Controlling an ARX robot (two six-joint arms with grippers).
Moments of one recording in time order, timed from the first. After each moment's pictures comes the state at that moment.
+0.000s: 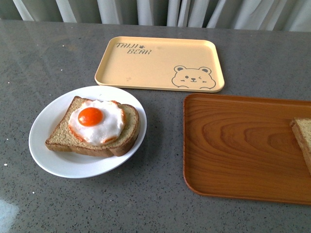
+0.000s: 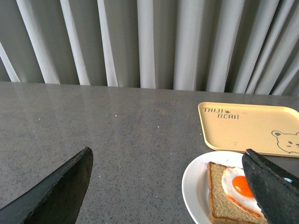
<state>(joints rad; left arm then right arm) 0.00 0.02 0.02 0.00 0.00 0.00 0.00 0.00 0.02 0.00 0.00 0.00</state>
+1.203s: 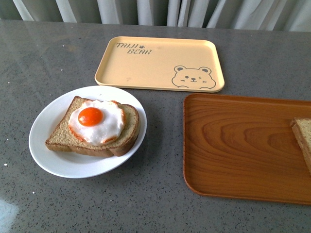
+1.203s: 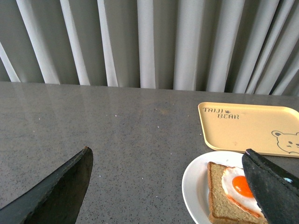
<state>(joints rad) 0.00 0.02 0.02 0.00 0.00 0.00 0.00 0.00 0.02 0.00 0.00 0.00</state>
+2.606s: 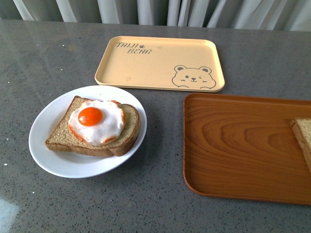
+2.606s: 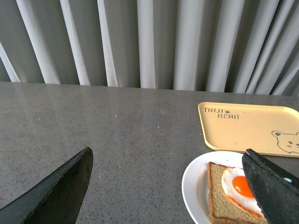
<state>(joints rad) 0.00 0.02 0.02 0.00 0.00 0.00 -0.74 1.37 0.35 0.31 -0.60 -0.05</state>
